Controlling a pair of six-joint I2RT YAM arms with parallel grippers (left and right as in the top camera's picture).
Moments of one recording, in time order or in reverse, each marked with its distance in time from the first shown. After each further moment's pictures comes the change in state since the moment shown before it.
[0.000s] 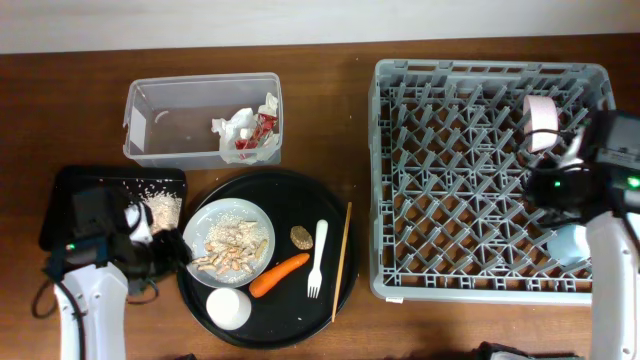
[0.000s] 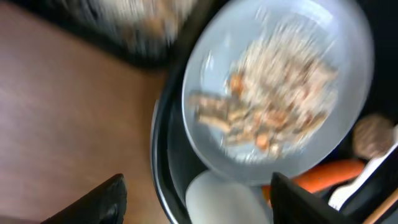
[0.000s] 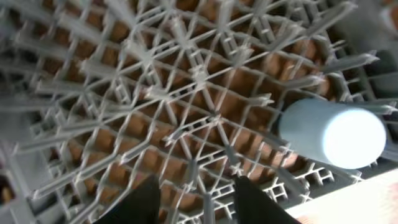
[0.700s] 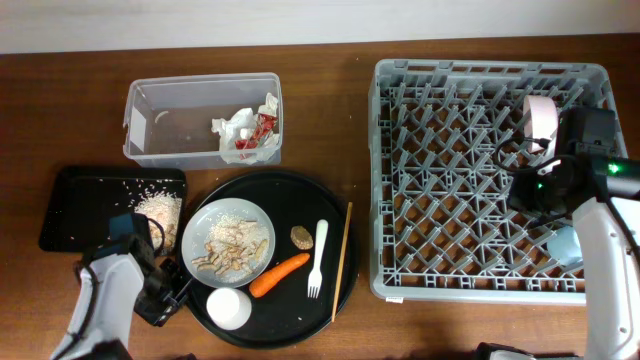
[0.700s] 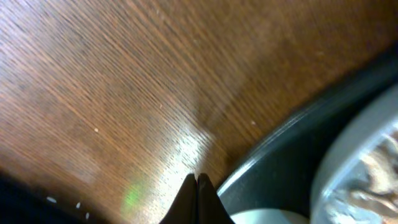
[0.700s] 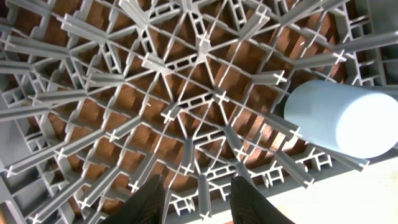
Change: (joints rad) left arm 0.000 0.170 -0.210 0.119 -0.150 -0.432; right arm 0.046 0.055 0.000 -0.062 0.020 -0.024
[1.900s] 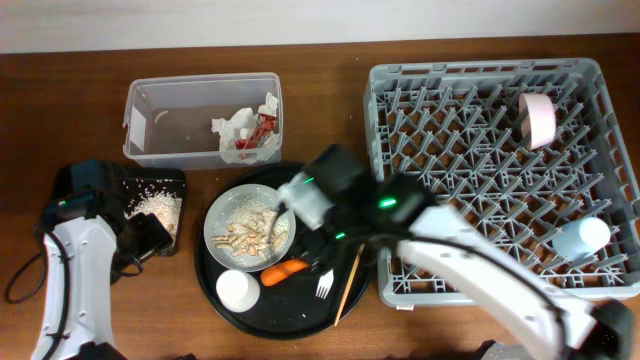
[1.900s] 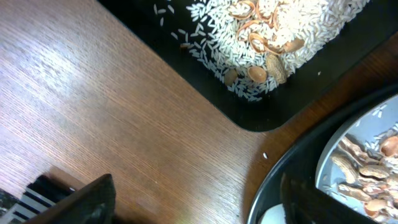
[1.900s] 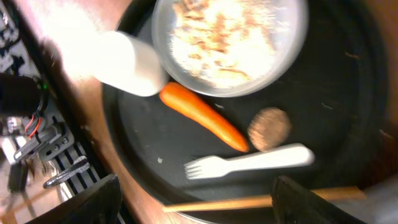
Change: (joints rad) left arm 0.002 0.063 0.396 -0.165 -0.154 0.270; right arm 1.041 0.212 0.151 0.168 -0.303 -0.277
